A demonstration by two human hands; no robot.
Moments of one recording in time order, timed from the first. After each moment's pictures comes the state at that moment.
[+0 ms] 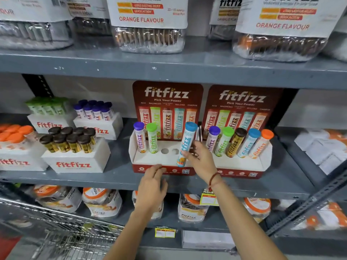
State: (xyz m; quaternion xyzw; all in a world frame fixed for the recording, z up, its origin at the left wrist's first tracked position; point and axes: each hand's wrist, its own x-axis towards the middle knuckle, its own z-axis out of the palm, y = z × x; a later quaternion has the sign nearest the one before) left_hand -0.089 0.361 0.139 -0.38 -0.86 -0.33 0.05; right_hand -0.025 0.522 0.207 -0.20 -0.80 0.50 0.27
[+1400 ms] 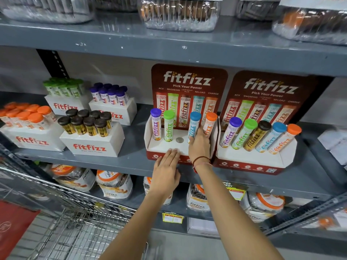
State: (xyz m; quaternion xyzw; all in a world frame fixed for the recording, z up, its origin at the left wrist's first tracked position) left_hand -0.103 0.364 0.124 -0.42 -0.87 -0.25 0.04; right_hand -0.082 0.487 0.202 -0.39 -0.84 0.33 0.19
